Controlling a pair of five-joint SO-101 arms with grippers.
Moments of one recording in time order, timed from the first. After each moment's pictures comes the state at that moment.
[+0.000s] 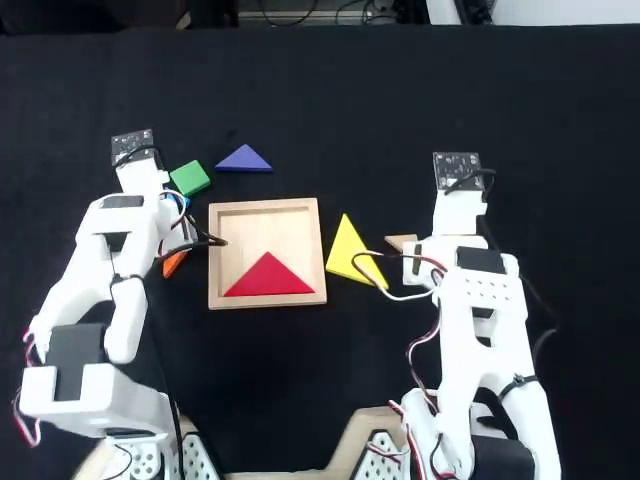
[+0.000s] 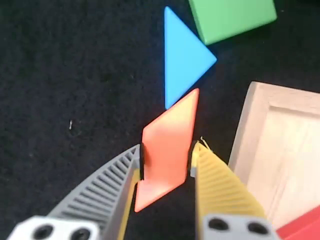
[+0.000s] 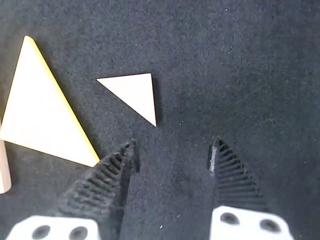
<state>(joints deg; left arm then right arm) -9.1 3.4 34.6 44.6 8.9 6.7 -30.4 57.0 48.7 6.6</state>
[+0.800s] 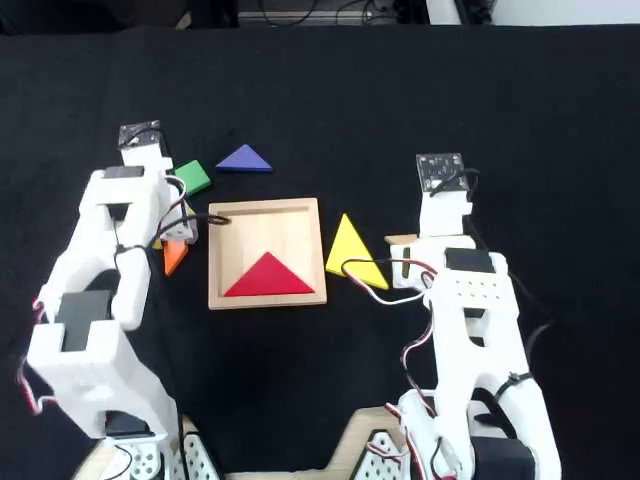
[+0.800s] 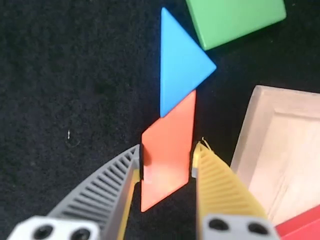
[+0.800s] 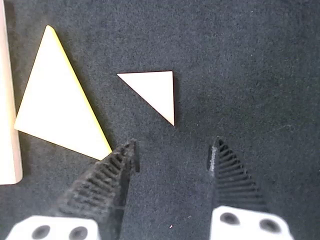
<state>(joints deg) -9.3 16.0 17.5 58.3 6.5 3.4 -30.4 57.6 48.7 6.6</state>
